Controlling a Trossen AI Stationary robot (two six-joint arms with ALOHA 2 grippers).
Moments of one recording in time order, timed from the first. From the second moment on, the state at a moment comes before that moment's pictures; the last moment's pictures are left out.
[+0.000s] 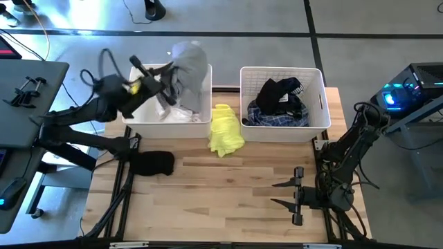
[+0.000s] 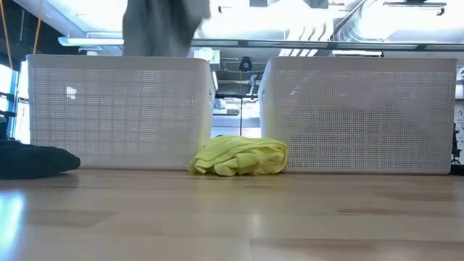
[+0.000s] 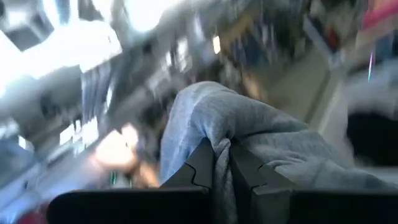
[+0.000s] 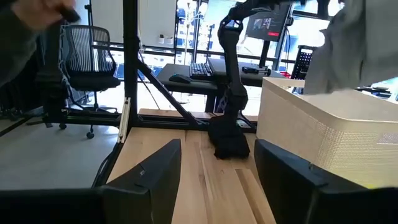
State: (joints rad) left arm 0.17 0.97 1.15 0.03 -0.61 0.85; right arm 1.03 1.30 0.70 0.59 1.13 -0.07
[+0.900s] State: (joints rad) left arm 0.62 1.25 1.15 -0.87 -0.41 0.09; right arm 1.03 1.30 0.70 0.57 1.13 -0.05
